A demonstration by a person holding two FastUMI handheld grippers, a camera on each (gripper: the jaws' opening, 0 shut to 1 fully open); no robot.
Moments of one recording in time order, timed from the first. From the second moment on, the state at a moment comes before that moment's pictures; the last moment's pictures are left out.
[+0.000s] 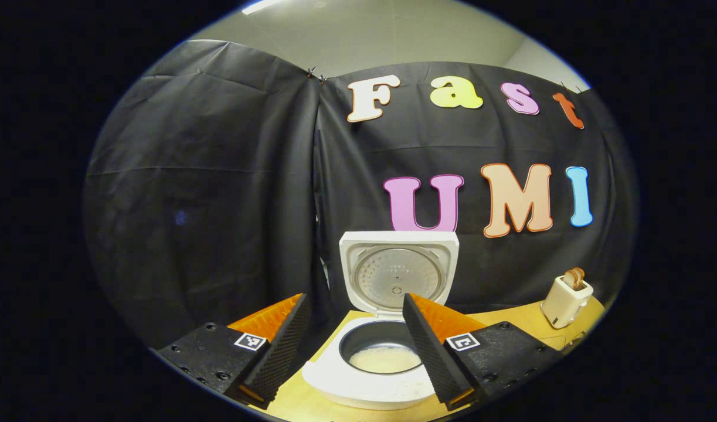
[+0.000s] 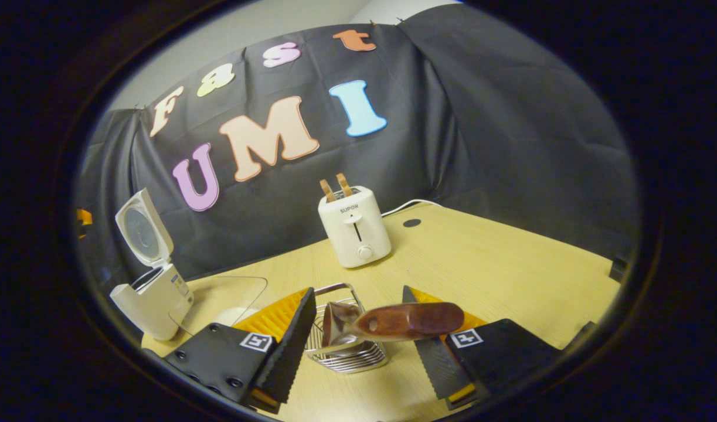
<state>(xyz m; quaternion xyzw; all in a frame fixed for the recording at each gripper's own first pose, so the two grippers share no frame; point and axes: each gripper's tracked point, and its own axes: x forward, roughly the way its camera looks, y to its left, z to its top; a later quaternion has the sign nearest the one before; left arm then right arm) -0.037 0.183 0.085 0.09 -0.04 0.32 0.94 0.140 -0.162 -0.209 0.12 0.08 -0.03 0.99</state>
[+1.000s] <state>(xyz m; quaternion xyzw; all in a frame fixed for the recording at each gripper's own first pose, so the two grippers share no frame) -0.086 0.164 0.047 0.06 -0.03 0.37 0.93 0.168 -0.147 -0.185 0.07 0.11 0.02 0.99</state>
